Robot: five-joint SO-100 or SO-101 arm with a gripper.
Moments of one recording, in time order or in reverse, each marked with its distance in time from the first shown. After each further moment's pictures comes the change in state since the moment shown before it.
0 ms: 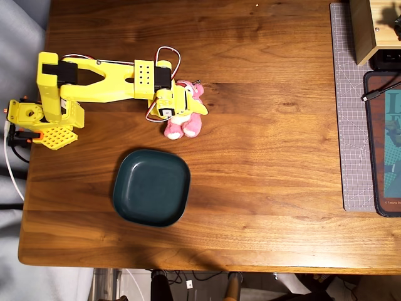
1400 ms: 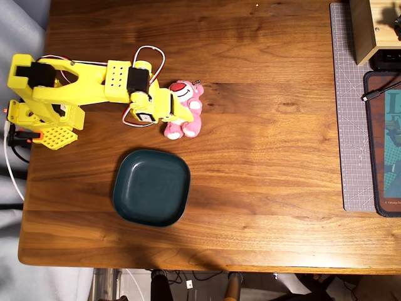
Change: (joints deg) arm -4.3 15.8 3.6 8.8 -1.8
